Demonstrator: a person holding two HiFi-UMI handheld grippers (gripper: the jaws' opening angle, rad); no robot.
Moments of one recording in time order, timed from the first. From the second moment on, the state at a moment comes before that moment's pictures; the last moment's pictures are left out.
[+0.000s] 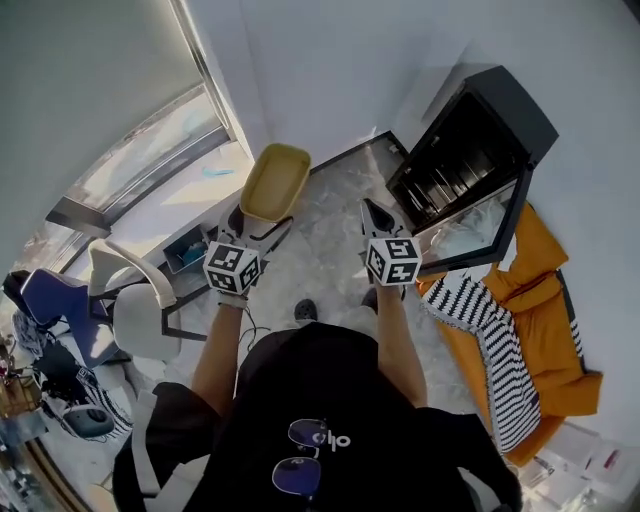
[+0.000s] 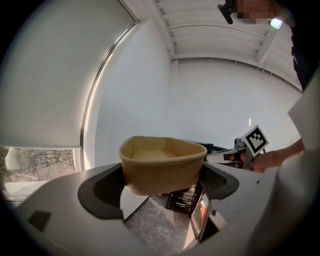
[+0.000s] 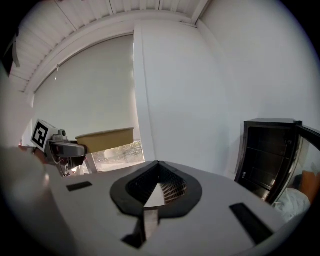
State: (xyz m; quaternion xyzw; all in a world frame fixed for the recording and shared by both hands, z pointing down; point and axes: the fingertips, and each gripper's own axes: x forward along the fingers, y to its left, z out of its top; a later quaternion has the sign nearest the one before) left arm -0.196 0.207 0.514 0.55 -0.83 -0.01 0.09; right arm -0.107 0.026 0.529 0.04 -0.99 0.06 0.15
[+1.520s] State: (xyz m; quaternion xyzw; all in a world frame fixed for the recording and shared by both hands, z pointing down) left arm -0.212 0.219 0.506 0.52 -0.85 -0.03 0.08; right arm -0.129 0.042 0.529 -0.02 -0.99 0.04 0.15
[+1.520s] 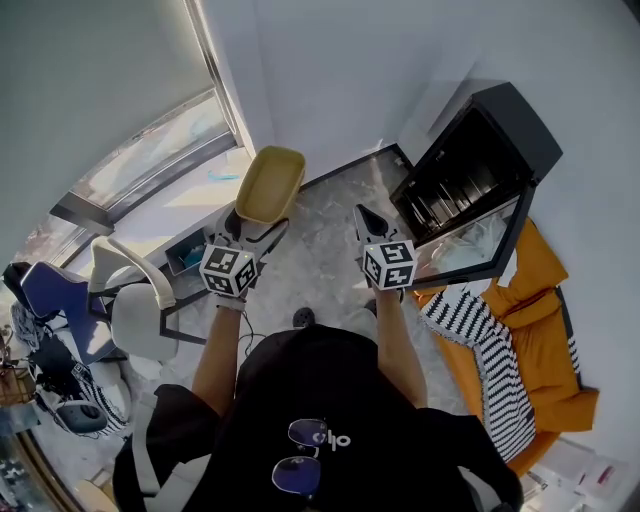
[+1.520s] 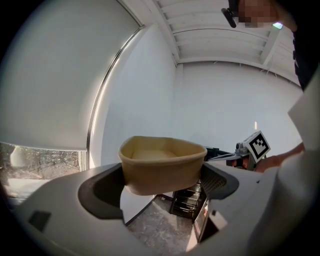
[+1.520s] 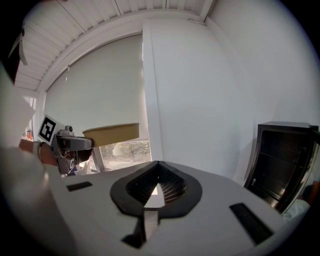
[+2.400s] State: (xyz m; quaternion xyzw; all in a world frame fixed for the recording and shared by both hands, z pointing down) left arm -0.209 0.209 0.505 0.53 -0.84 -0.02 0.08; right arm -0.126 0.036 0.529 -0.02 -0.99 0.03 0.15
